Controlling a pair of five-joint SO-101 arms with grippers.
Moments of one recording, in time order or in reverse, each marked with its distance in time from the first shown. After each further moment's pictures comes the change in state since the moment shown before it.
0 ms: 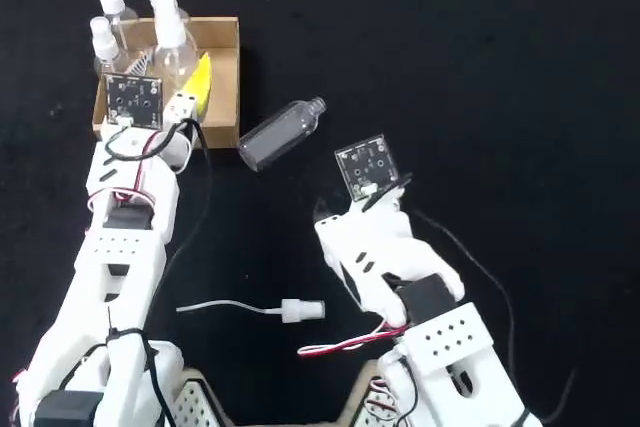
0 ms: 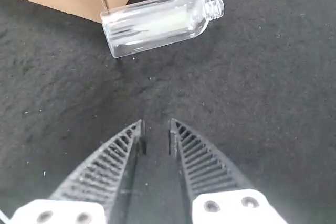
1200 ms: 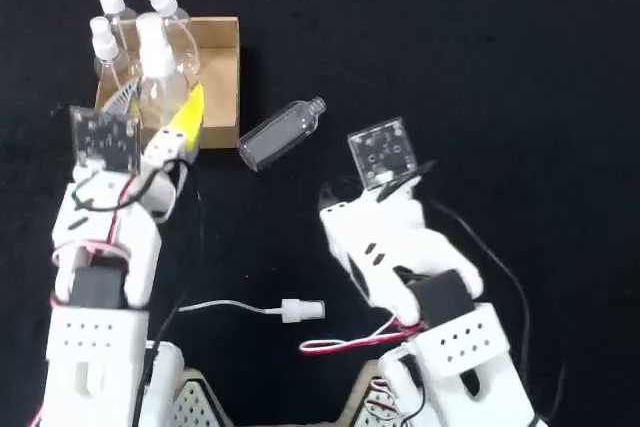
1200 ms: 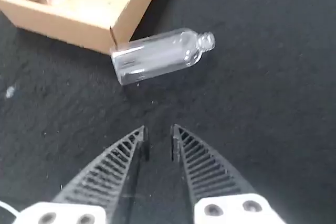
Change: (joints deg) left arm 0.9 -35.1 1.1 37.6 0.0; right arm 0.6 0.0 -11.2 9.8 0.0
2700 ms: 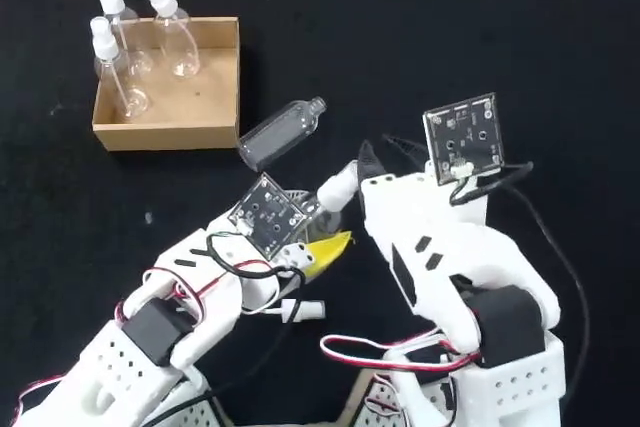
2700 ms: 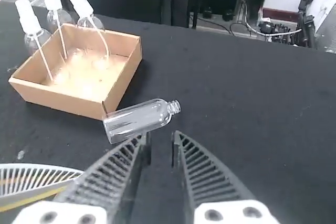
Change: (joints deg) left arm 38.8 -7.3 5.9 20.3 0.0; right arm 6.8 1.6 -29.7 18.3 -0.1
